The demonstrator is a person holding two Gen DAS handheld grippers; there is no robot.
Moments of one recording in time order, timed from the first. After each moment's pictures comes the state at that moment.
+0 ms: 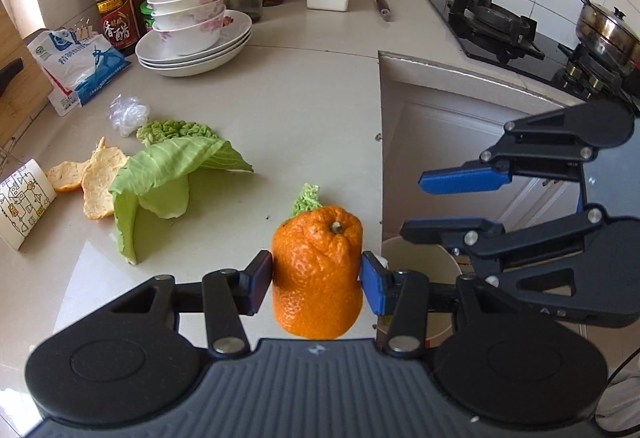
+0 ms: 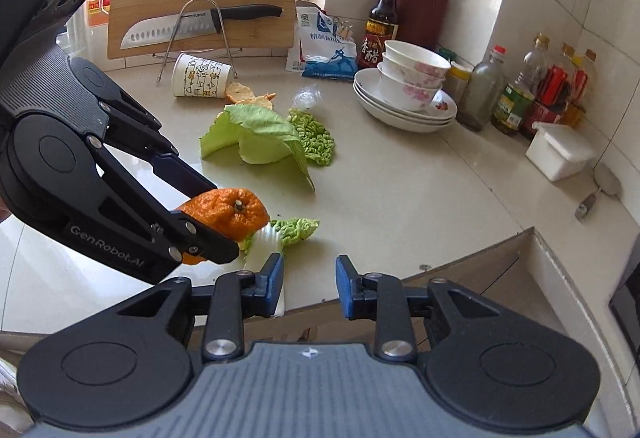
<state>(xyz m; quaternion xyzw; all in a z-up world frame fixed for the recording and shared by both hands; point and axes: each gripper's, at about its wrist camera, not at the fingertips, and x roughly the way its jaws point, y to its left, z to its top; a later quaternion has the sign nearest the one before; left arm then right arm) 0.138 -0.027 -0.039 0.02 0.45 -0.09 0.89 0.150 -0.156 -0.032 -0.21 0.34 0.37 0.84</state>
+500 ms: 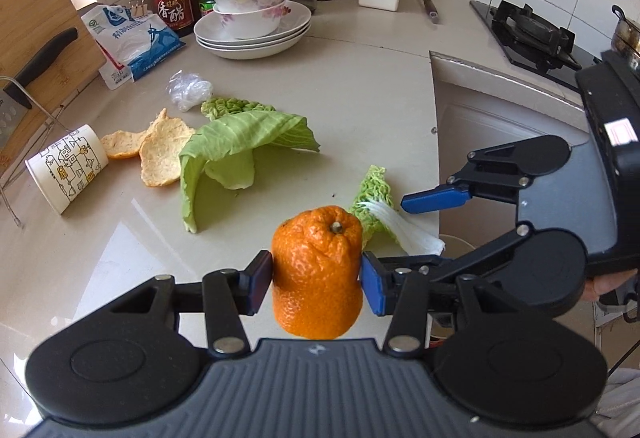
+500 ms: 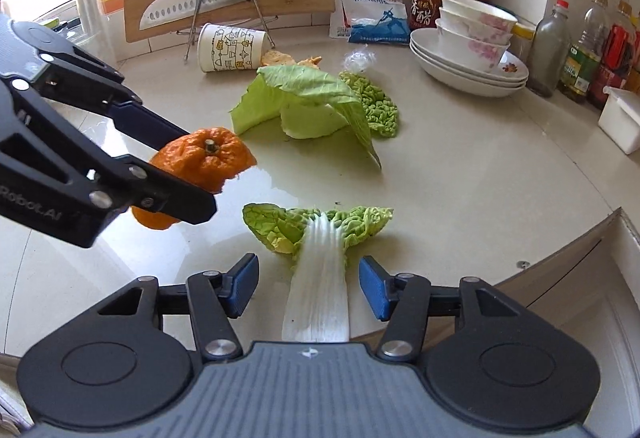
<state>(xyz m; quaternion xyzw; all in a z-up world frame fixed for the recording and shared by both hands) 0.124 0.009 -0.043 0.01 0.45 -0.04 0.89 0.184 -0.114 -0.087 -0.18 0.39 0.43 0.80</state>
